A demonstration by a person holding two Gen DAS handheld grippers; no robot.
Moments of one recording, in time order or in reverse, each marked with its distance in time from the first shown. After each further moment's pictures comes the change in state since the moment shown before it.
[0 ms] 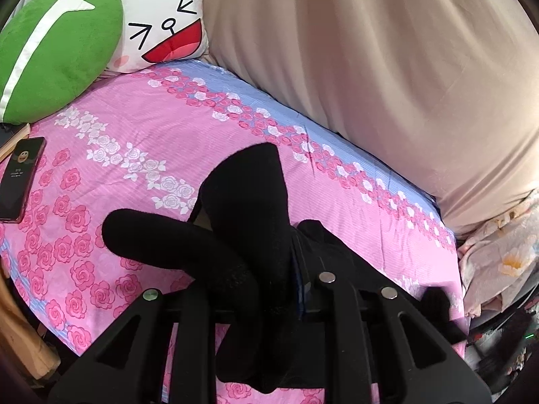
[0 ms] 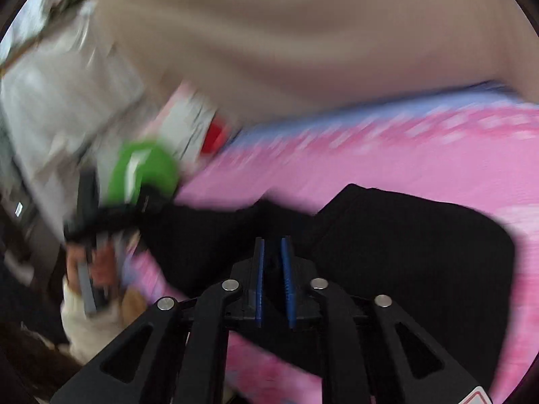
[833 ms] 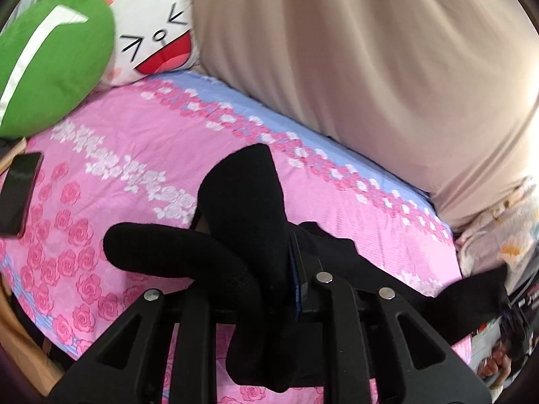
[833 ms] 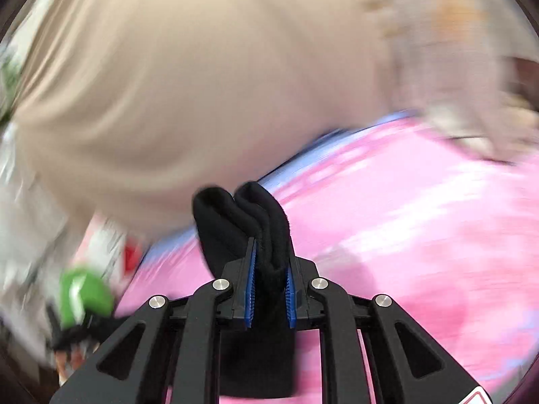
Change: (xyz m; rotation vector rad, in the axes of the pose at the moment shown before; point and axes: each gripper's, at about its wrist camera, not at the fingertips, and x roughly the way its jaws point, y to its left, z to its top) left arm -0.004 0.007 -0.001 0.038 -0.032 -0.015; right arm -0.260 -0.163 -0.049 0.453 -0.527 -0.441
